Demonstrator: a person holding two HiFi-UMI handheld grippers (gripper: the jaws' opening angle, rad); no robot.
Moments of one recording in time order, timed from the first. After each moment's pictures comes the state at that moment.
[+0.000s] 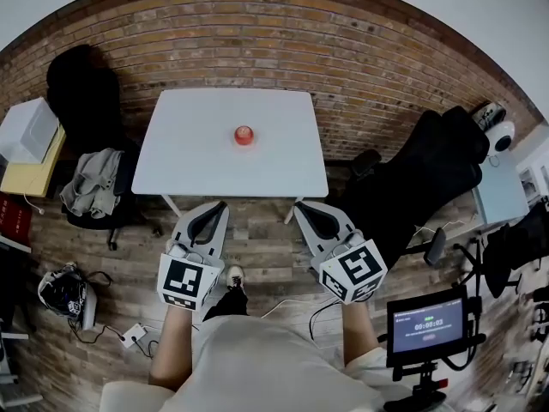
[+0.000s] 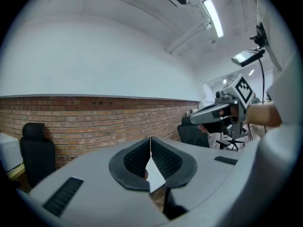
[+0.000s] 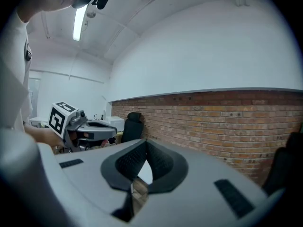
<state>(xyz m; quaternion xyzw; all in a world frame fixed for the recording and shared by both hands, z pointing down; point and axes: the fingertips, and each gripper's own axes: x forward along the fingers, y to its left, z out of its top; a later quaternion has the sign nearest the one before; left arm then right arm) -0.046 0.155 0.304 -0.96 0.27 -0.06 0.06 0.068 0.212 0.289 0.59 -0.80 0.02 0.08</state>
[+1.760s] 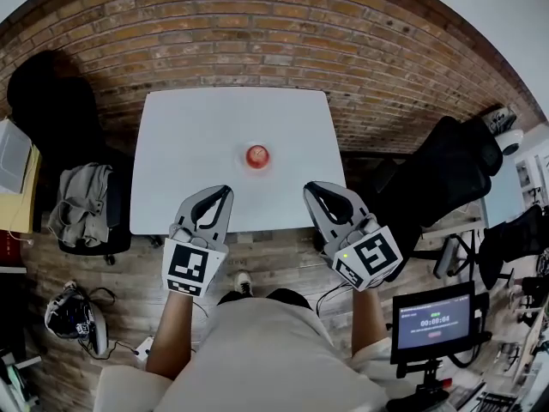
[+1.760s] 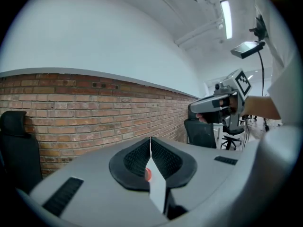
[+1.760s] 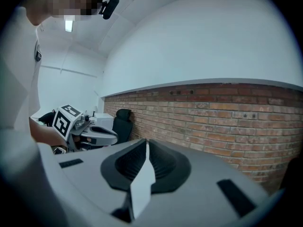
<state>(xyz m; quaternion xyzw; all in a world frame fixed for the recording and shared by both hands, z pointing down) -0.022 -0.082 0.335 -0.97 0.23 -0.09 0.02 0.086 -0.015 0.289 0.60 -0.79 0.02 0.11</state>
